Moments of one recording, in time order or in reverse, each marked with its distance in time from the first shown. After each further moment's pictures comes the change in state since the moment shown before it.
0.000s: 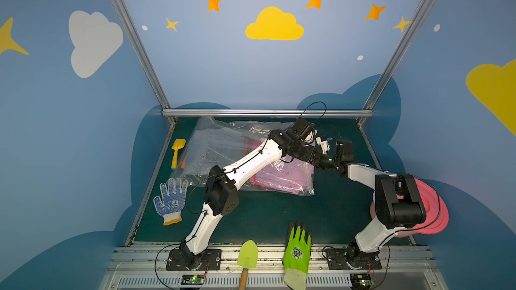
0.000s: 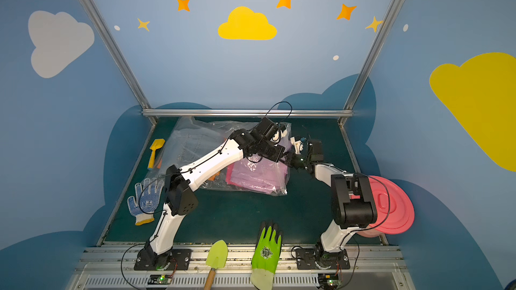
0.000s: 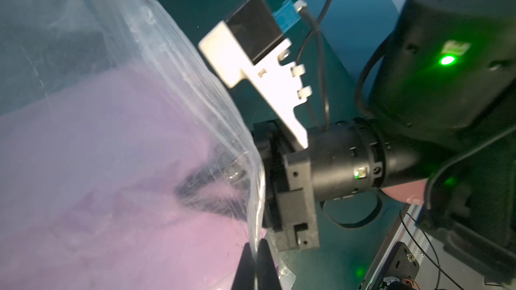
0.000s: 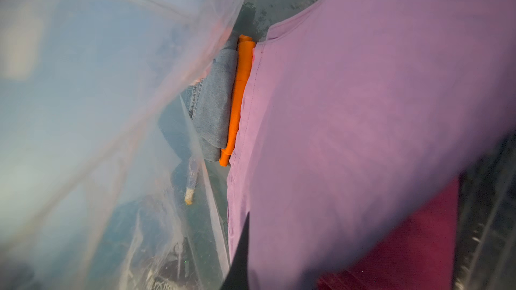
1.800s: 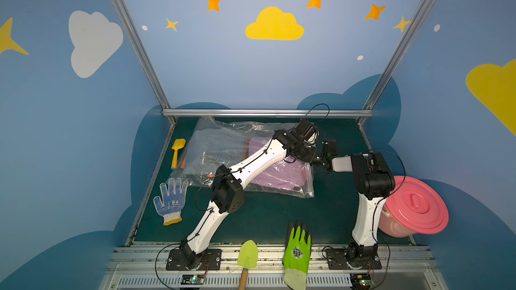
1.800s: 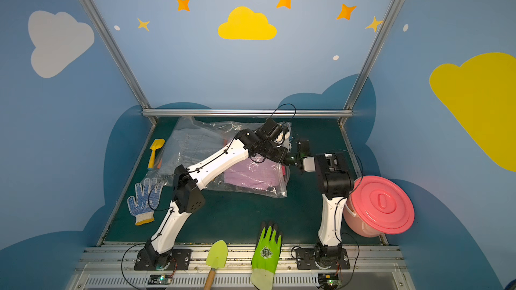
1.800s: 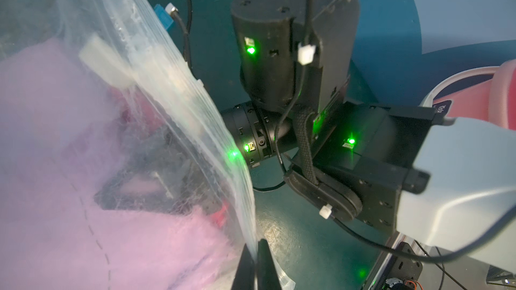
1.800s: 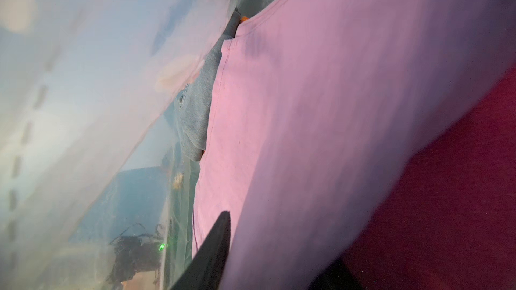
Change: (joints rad) left arm -0.014 0.095 0.122 -0.063 0.009 -0.003; right arm 0.076 0.418 0.211 0.208 -0.148 -0.095
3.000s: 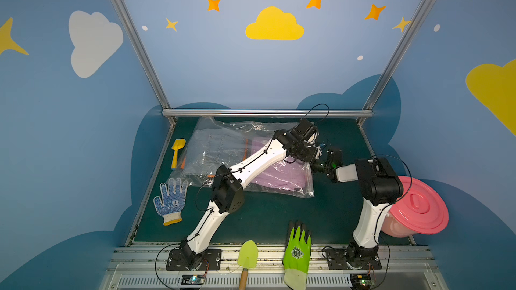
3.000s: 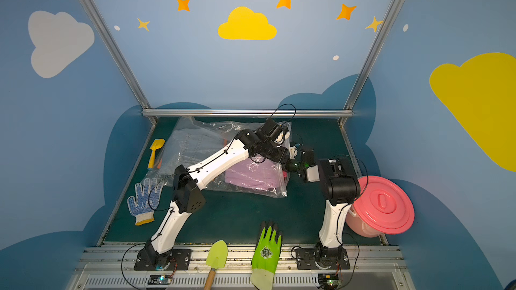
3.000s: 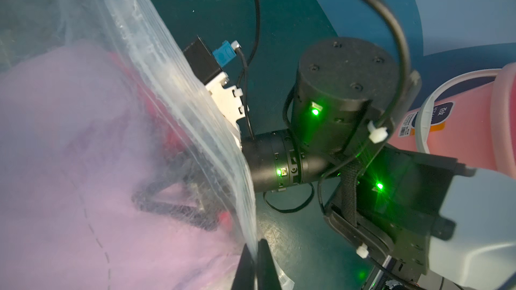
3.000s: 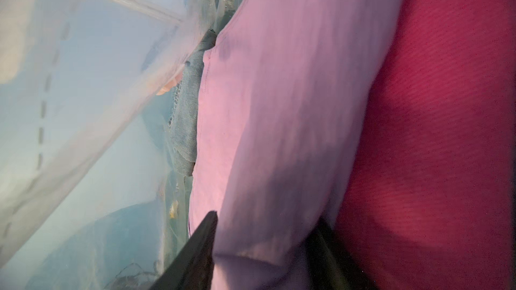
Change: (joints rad) left arm 0.000 0.002 0.000 0.001 -0.003 -0.008; right arm -0.023 -0.095 -0.220 0.228 0.130 0.188
